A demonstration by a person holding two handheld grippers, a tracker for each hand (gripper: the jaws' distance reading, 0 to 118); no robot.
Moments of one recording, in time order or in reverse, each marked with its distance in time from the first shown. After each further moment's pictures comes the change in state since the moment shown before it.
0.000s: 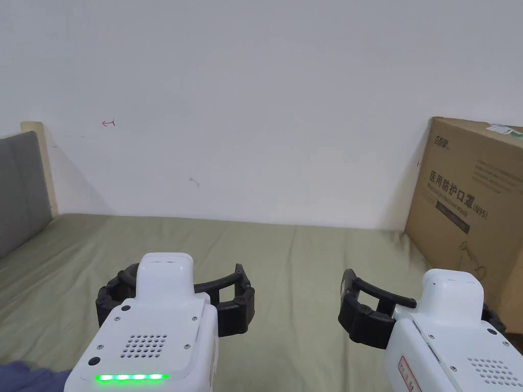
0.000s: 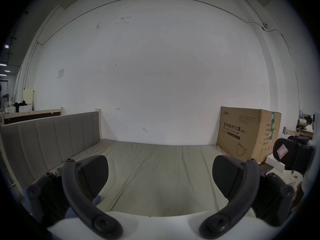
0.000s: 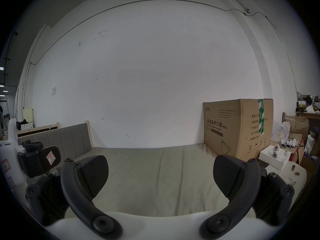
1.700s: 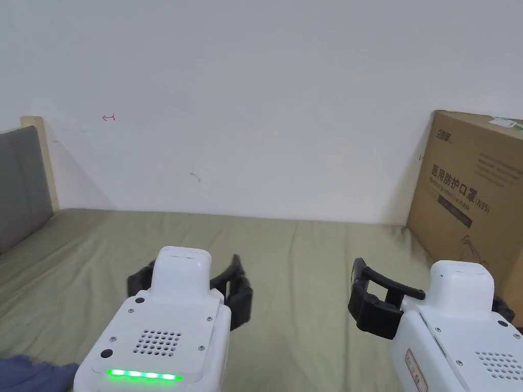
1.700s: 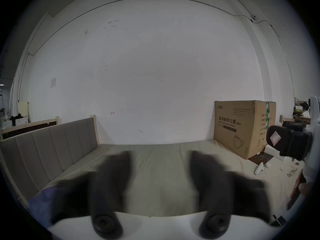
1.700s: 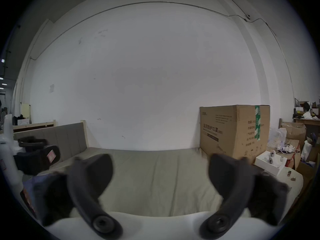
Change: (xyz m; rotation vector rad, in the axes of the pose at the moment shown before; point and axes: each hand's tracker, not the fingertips) left arm 0.010 0.002 0.005 -0.004 -0.047 -0.093; right arm 0.004 0.001 0.000 0.031 -0.018 0.042
